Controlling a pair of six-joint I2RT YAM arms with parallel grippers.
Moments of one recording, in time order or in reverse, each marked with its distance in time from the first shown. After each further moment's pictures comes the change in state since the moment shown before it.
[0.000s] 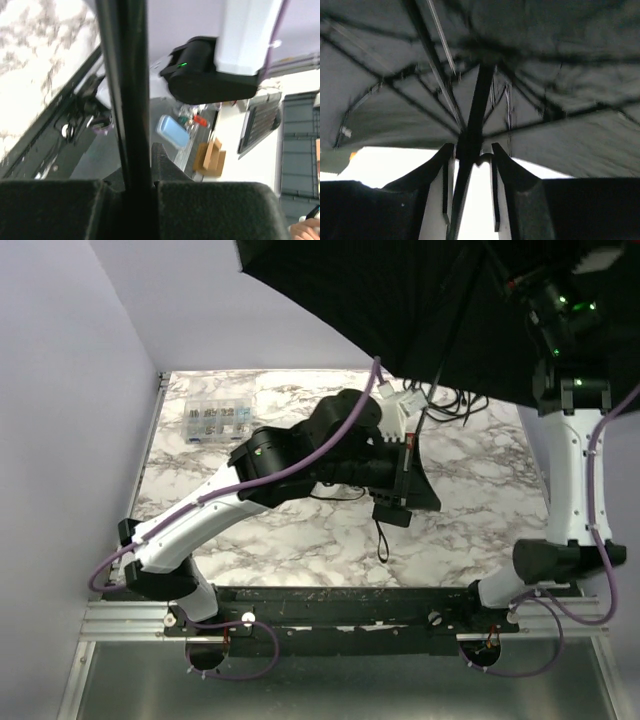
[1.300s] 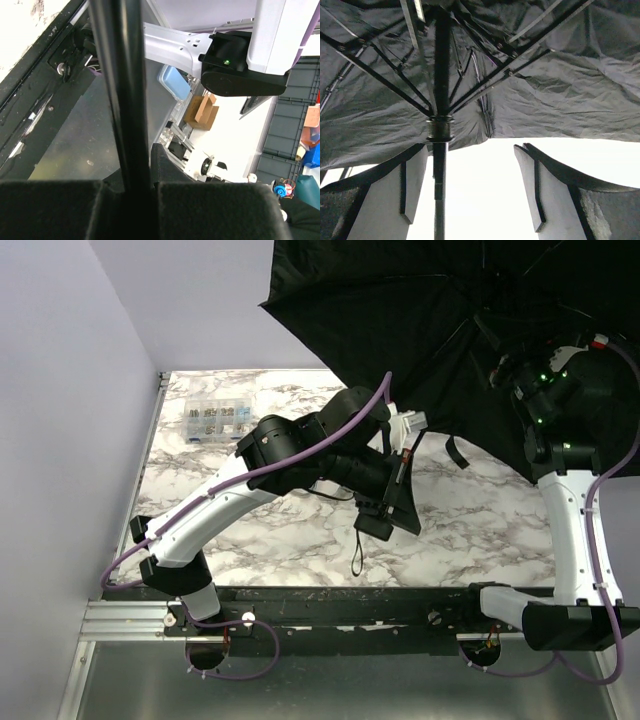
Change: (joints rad) left arm 0.062 0.100 0.143 -0.309 0.219 0.004; right arm -0.031 -0.464 -0.748 -0.092 0.168 0.146
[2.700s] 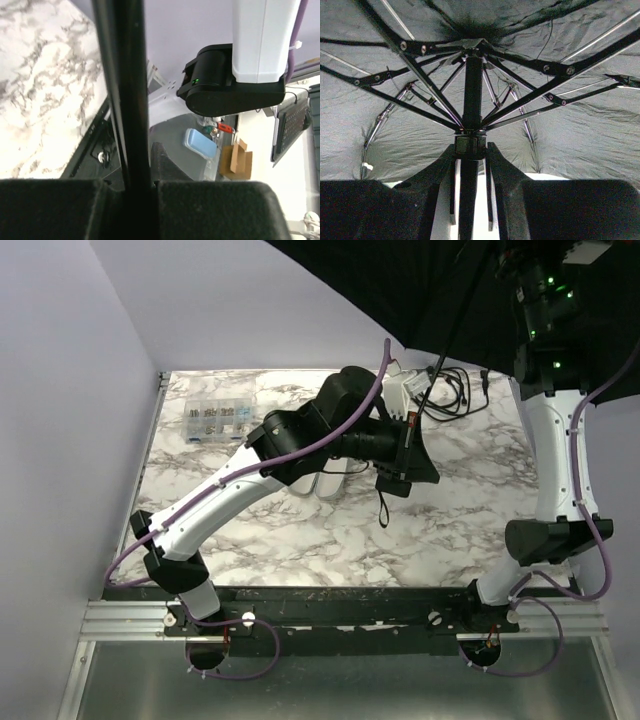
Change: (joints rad) left arm 0.076 -0.011 -0.139 0.341 -0.055 0.174; right arm 0.076 0.499 0.677 0.228 0.134 0.002
